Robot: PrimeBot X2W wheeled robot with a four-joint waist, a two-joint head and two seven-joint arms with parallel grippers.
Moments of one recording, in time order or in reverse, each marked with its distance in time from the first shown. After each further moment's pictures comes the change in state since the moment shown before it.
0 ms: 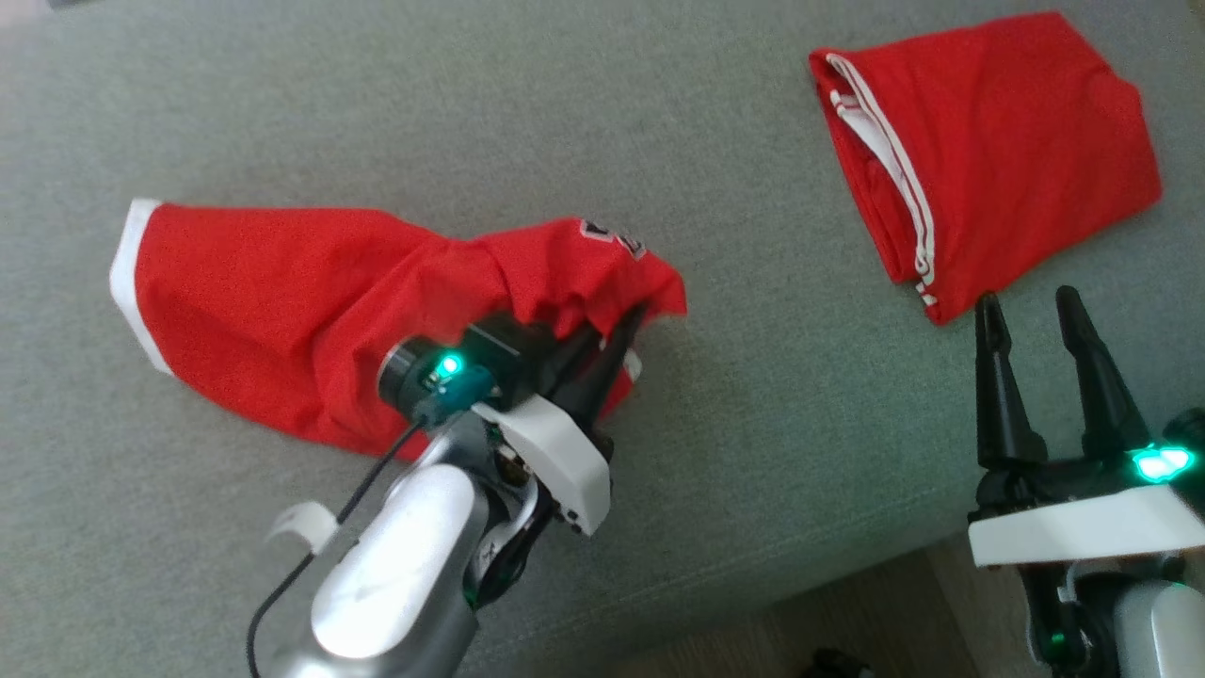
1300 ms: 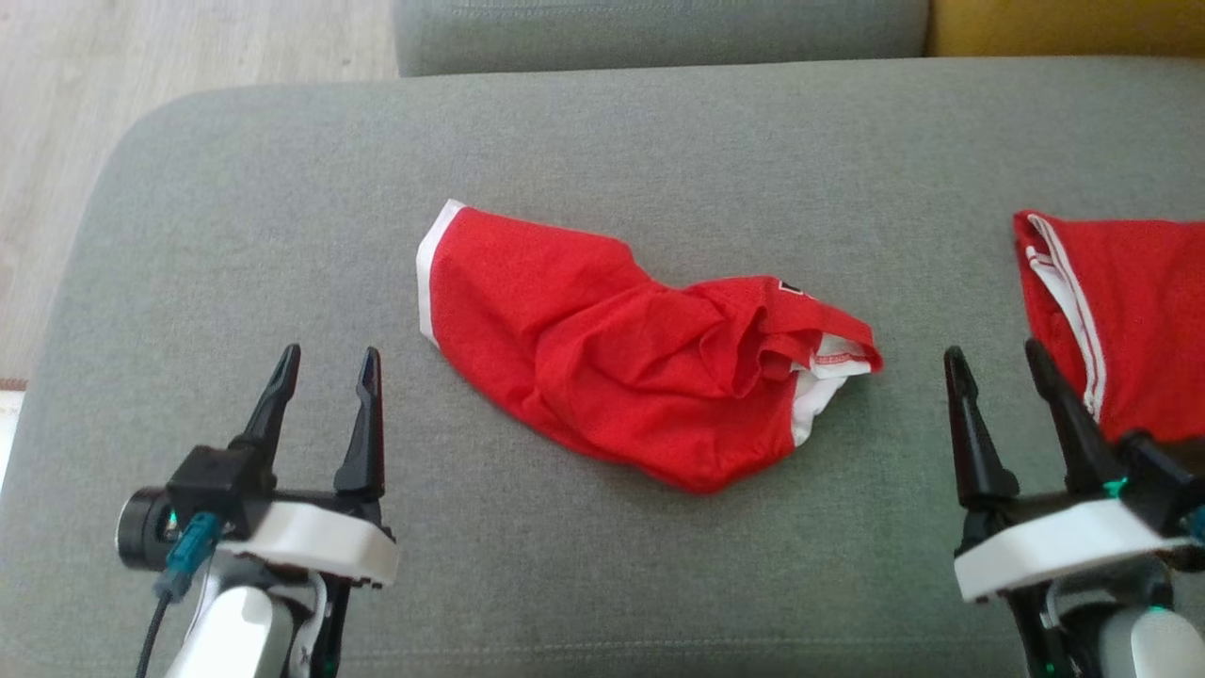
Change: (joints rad) left arm 0.317 0.172 0.287 -0.137 -0.001 0.221 -0.221; right arm 0.036 0.000 -0.004 0.049 -0.105 0.000 0.087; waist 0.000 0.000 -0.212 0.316
